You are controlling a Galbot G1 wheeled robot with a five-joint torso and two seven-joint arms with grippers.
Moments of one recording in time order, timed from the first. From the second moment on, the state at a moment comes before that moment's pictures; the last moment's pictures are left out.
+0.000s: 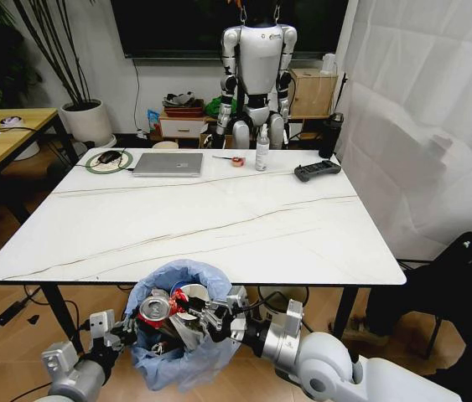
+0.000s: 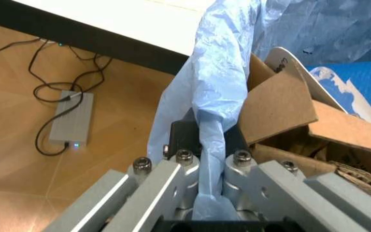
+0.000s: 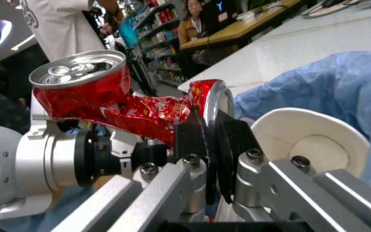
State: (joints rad) left arm 1.84 -1.05 -0.65 -2.21 -0.87 0.27 -0.18; right arm -0.92 0.84 -0.47 2.03 0.93 0.04 -0.16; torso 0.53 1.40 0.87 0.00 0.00
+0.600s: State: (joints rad) left arm 1.86 -1.05 -0.64 -2.21 -0.89 0.28 -0.20; right arm -0.97 0.82 -0.39 2.01 0.85 0.08 -0.17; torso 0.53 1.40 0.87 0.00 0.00
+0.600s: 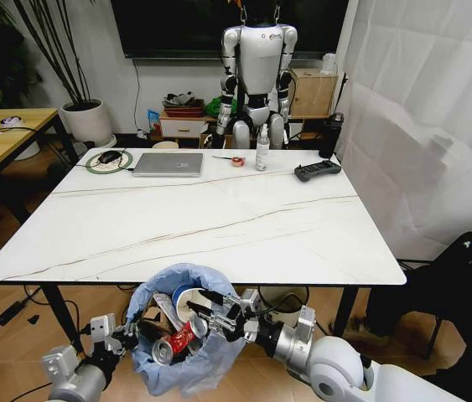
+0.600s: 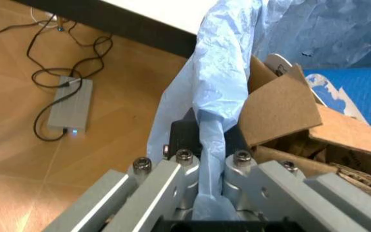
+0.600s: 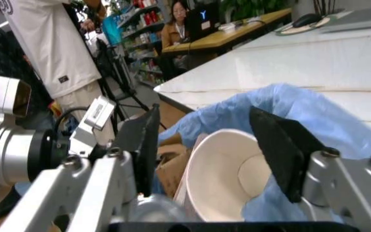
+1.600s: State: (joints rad) left arm 1.77 -0.99 -0.55 -2.13 -0.89 0.29 -0.20; right arm -1.62 1.02 0.59 1.90 0.59 0.26 -0.14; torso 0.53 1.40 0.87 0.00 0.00
